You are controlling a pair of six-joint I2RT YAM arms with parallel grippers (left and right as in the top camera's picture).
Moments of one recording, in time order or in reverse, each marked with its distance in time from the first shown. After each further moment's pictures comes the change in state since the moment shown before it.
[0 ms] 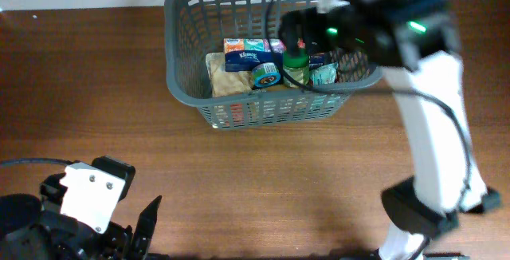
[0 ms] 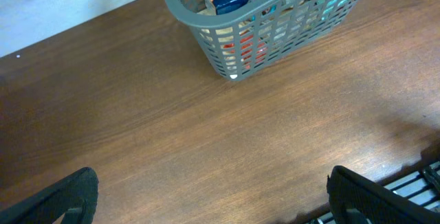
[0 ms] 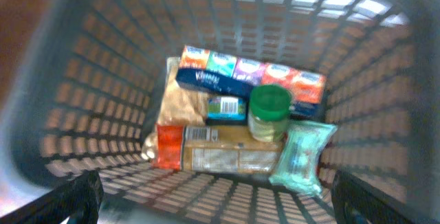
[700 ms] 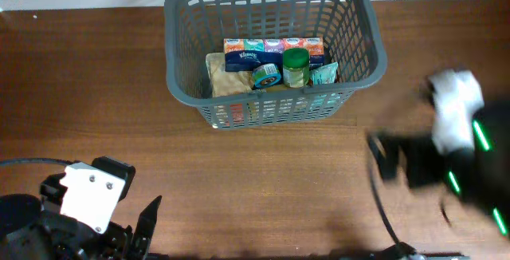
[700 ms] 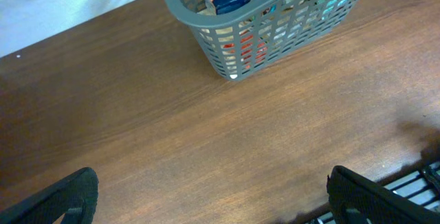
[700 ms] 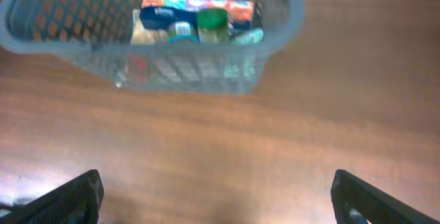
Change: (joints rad) left arm 0.000 0.000 0.000 -0.001 0.000 0.000; right arm 0.001 -0.798 -0.684 -0.085 0.132 0.069
